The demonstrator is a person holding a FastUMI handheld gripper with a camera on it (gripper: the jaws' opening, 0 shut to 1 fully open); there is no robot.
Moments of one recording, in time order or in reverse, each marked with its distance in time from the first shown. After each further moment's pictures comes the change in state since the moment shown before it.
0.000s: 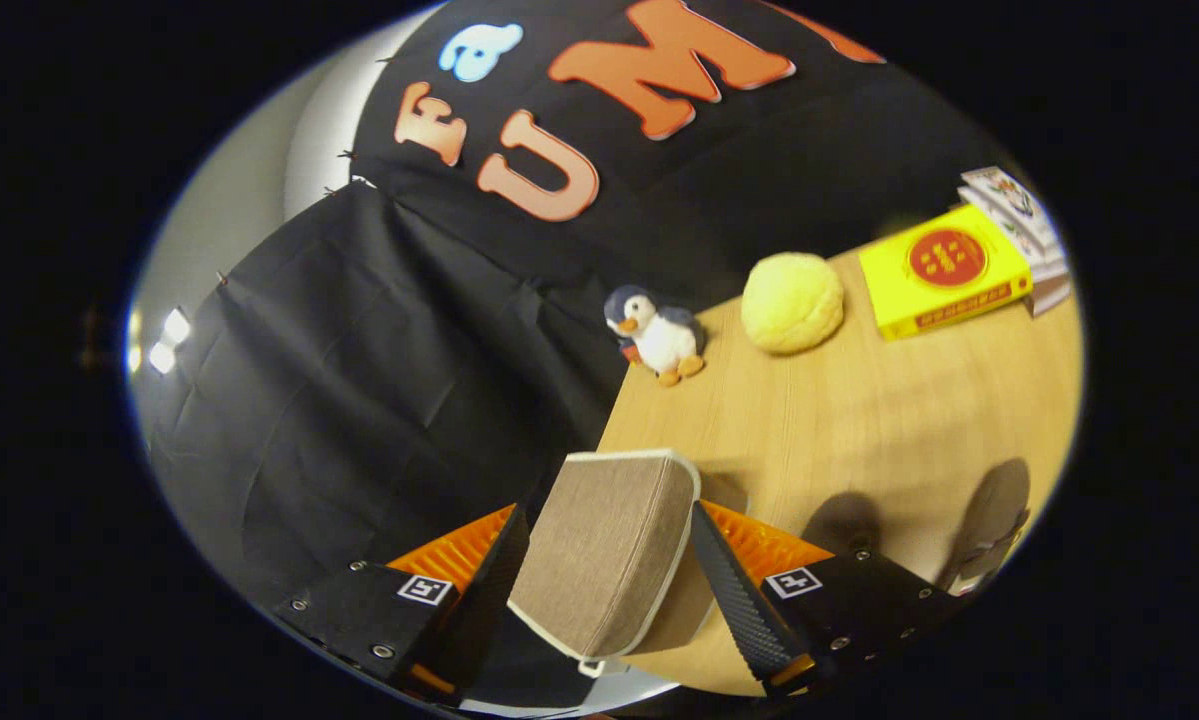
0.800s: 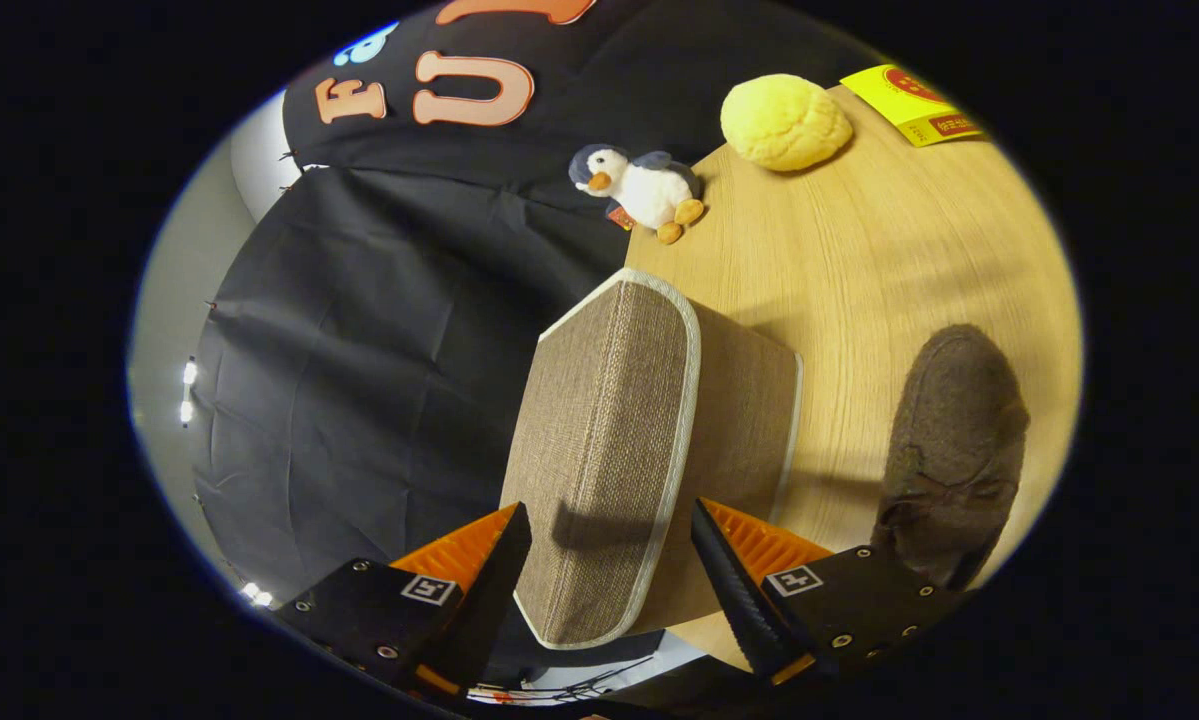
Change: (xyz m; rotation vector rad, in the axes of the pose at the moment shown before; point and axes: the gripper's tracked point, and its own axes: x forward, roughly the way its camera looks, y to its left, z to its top) arm 0.070 -0.035 -0.105 0.135 0.254 0.125
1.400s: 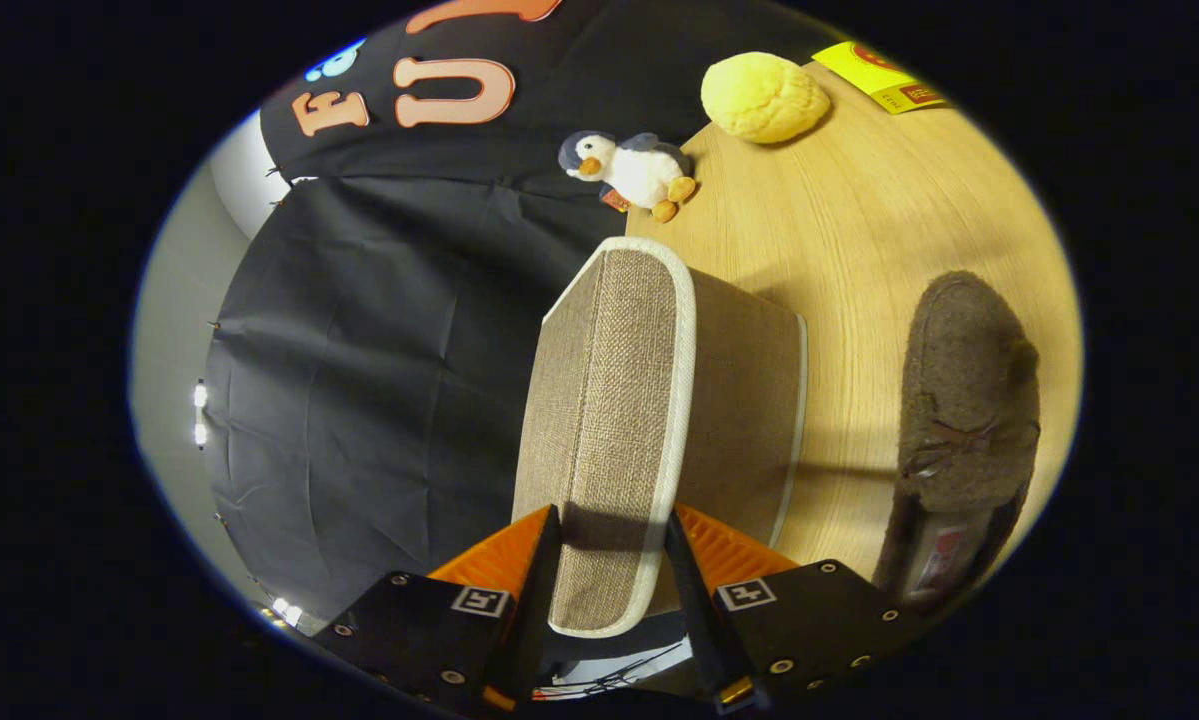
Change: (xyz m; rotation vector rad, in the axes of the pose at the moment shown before) arm -0.022 0.008 -0.009 0.052 0.014 0.015
